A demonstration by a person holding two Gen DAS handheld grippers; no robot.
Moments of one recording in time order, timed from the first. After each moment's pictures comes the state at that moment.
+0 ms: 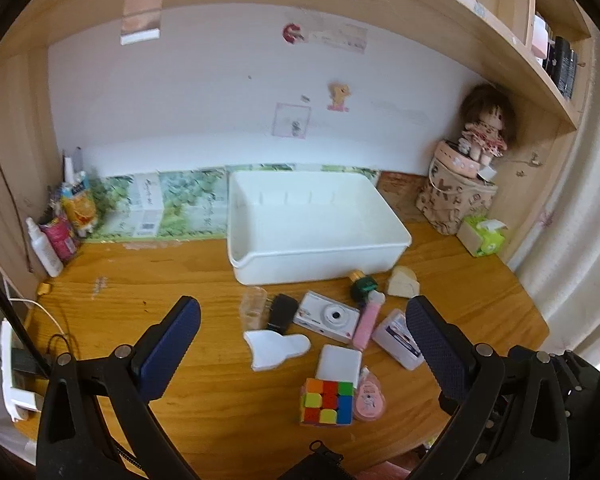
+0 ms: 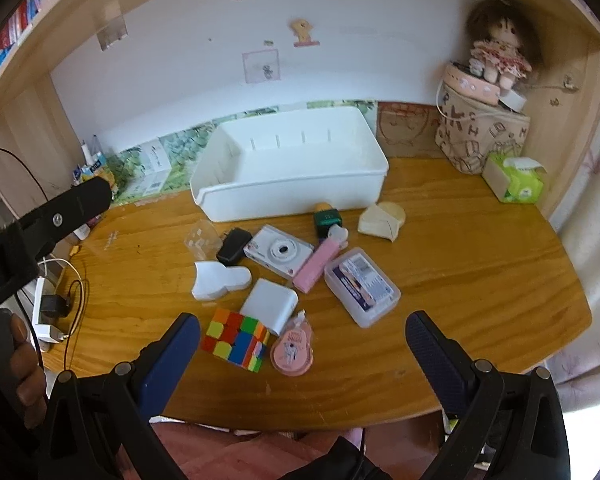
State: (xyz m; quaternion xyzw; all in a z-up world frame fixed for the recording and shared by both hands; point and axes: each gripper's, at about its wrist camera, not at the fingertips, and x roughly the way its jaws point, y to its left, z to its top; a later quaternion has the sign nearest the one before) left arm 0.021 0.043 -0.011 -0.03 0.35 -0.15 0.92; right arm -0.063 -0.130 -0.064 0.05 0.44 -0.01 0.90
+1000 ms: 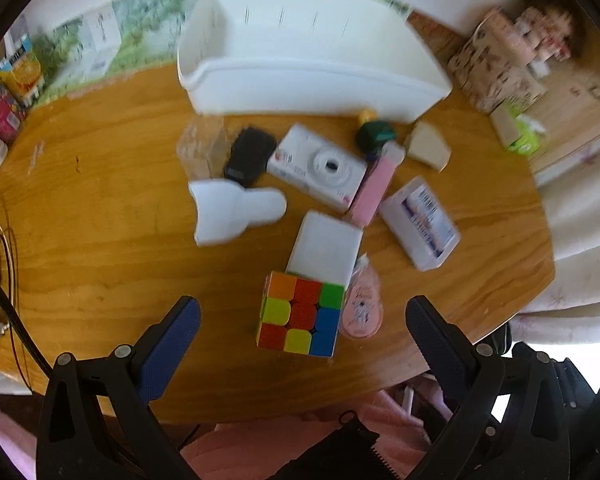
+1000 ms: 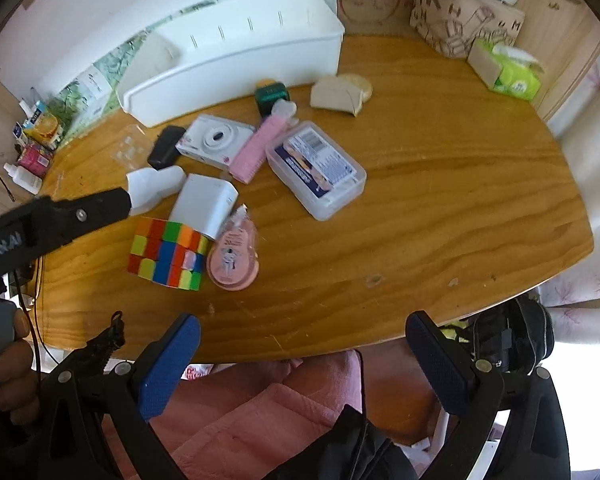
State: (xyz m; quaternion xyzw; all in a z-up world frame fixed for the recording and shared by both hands) left arm 0.073 -0.003 -0.120 -0.04 0.62 -0.13 0.77; right arm -0.052 -0.168 -0.138 0.08 0.61 -0.04 0.79
